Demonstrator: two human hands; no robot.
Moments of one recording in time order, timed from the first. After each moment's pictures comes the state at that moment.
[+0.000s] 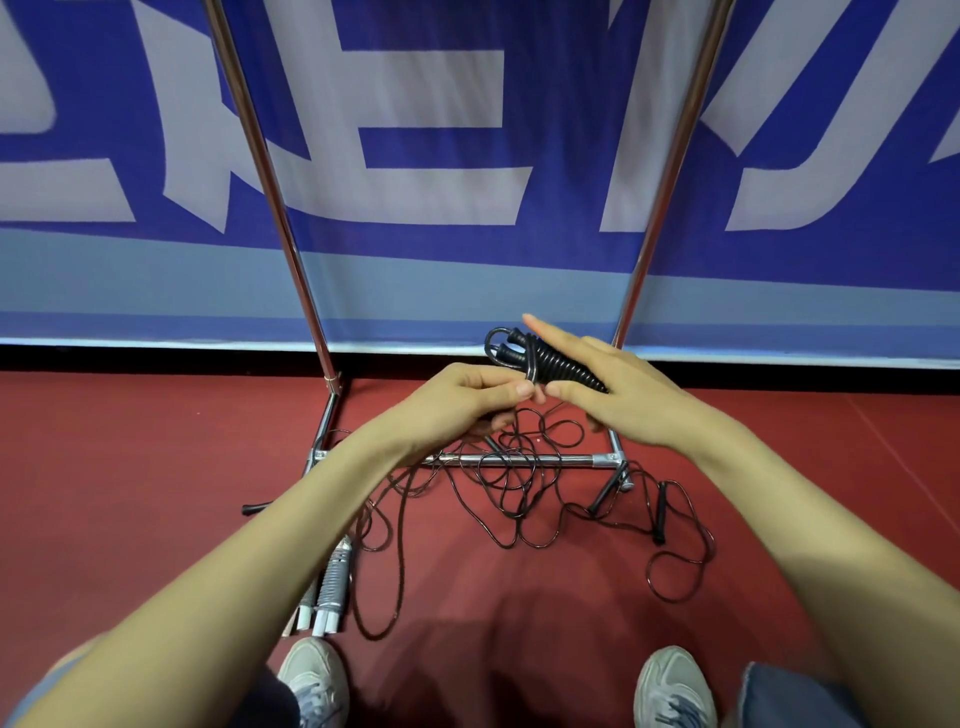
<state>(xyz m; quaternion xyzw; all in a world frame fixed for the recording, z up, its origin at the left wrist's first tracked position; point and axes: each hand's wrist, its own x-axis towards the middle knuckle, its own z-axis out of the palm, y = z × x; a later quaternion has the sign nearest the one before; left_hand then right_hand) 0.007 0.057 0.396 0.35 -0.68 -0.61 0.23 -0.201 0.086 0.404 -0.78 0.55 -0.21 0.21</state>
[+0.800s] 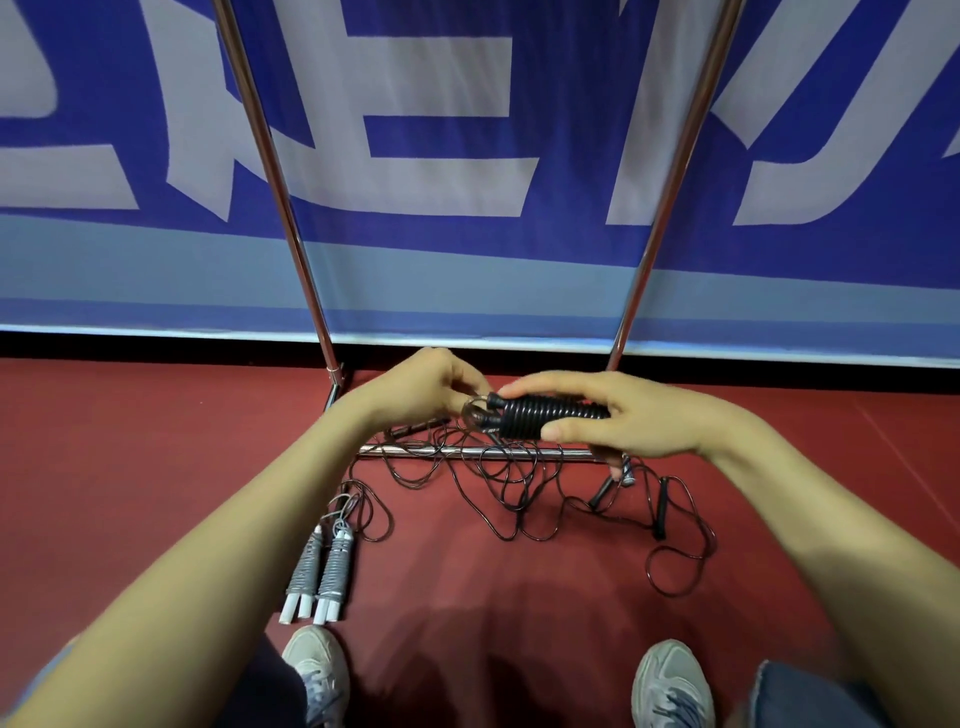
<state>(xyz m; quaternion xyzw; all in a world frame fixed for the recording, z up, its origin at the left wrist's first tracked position) 0.034 0.027 0.392 0.40 -0.81 -0.41 0.11 -0.197 0.102 0.416 -0.76 0.44 -0.13 0.45</state>
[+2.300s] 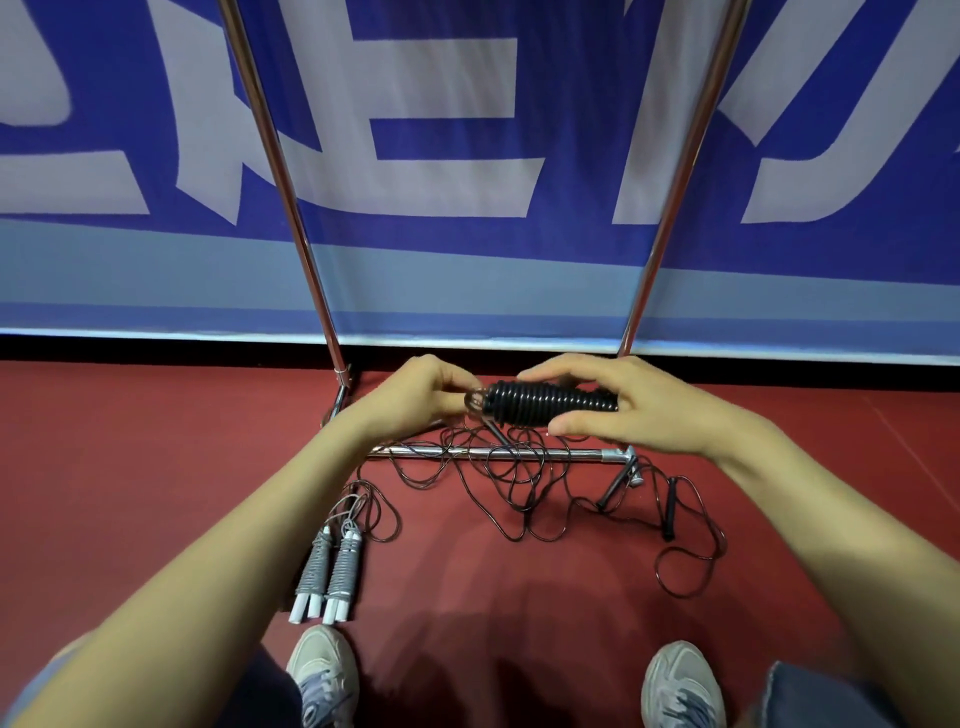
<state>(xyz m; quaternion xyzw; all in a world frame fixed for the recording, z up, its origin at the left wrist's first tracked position) 0.043 0.037 0.386 0.44 -0.77 -0.42 0.17 -0.198 0.098 0.410 -0.80 0.46 -0.20 0.33</state>
